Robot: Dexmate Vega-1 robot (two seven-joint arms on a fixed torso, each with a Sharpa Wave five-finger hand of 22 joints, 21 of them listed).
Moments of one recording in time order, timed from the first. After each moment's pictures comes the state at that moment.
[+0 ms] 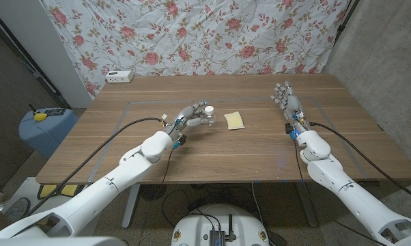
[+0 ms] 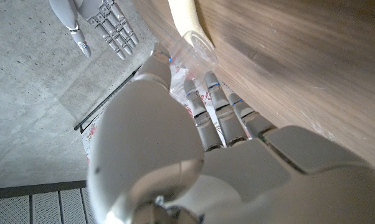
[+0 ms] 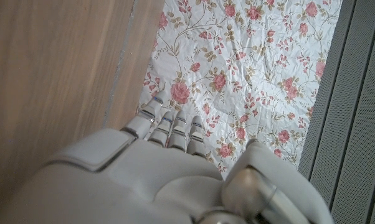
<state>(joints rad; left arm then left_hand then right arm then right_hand) 0.88 0.61 0.58 -1.60 -0.20 -0.13 0.09 1.25 0.00 0.23 -0.15 0.19 0.15 0.11 0.20 0.17 0.76 -0.15 0.21 0.18 0.70 -0.07 0.19 0.16 0.26 -0.04 0.19 0.17 -0.94 -0.52 -0.33 -1.35 0.59 0.46 -0.01 0.18 0.14 0.10 0.14 0.29 0.20 -0.04 0.19 0.18 0.19 0.04 0.20 0.19 0.09 -0.04 0.20 0.20 0.33 -0.04 0.19 0.16</state>
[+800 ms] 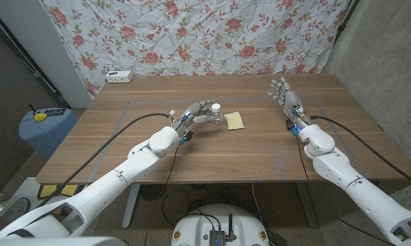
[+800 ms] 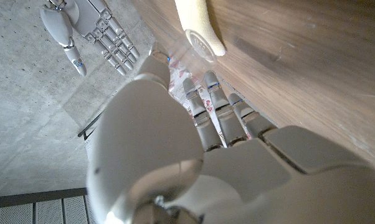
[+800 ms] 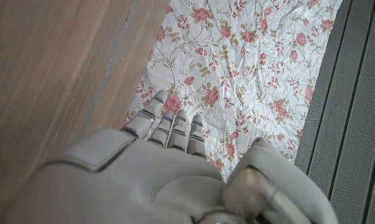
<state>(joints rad) 0.81 0.56 0.62 -1.55 -0.17 -0.12 0.07 1.25 0.00 0.22 -0.15 0.18 0.18 0.11 0.20 0.17 0.78 -0.15 0.21 0.18 0.71 -0.07 0.19 0.16 0.26 -0.04 0.19 0.17 -0.95 -0.60 -0.34 -1.45 0.55 0.38 -0.02 0.20 0.10 0.10 0.11 0.29 0.20 -0.03 0.19 0.18 0.19 0.04 0.20 0.19 0.09 -0.03 0.20 0.20 0.33 -0.05 0.19 0.16</state>
